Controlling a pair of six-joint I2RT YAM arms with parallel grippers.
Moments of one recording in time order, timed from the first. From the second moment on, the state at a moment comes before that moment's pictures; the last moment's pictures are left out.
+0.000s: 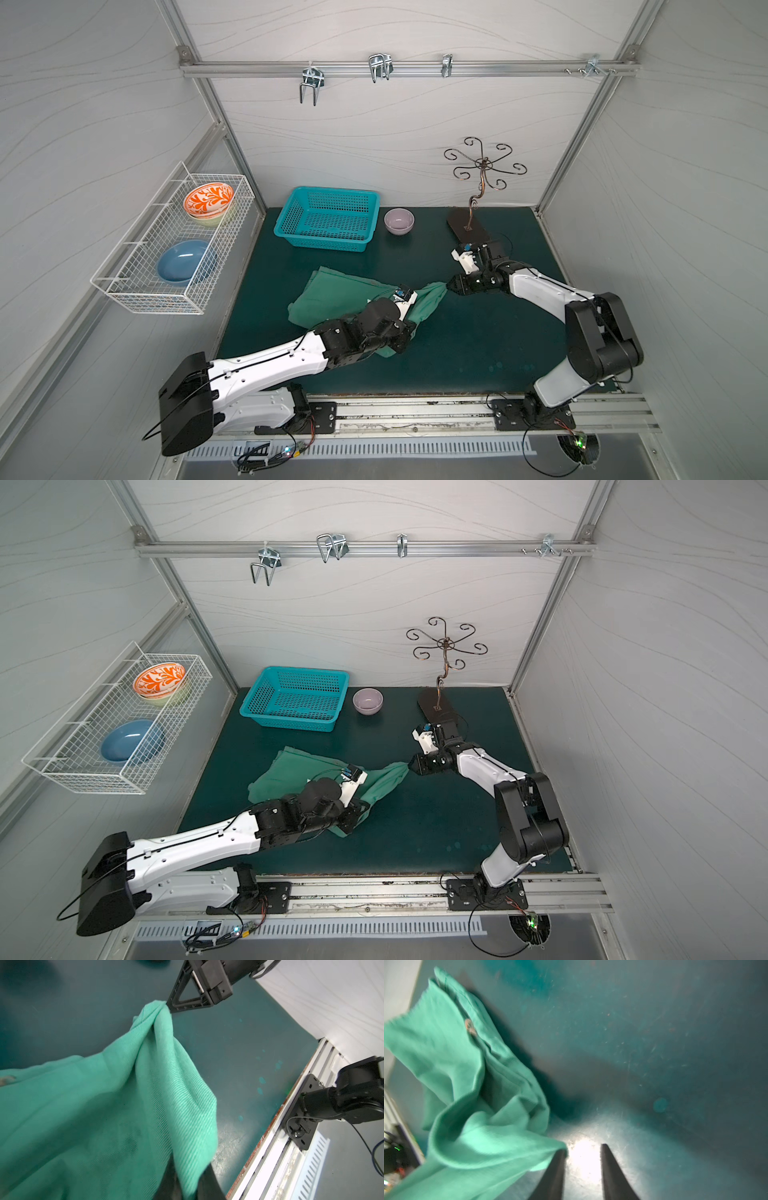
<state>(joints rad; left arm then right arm) -1.03 1.10 0.72 -0.27 -0.04 -0.41 0.33 1.60 0.97 -0.37 -0.41 0.02</state>
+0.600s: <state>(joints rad) -1.03 1.11 0.70 -0.26 -0.04 -0.40 0.31 1.26 1.04 -0.64 -0.40 0.46</state>
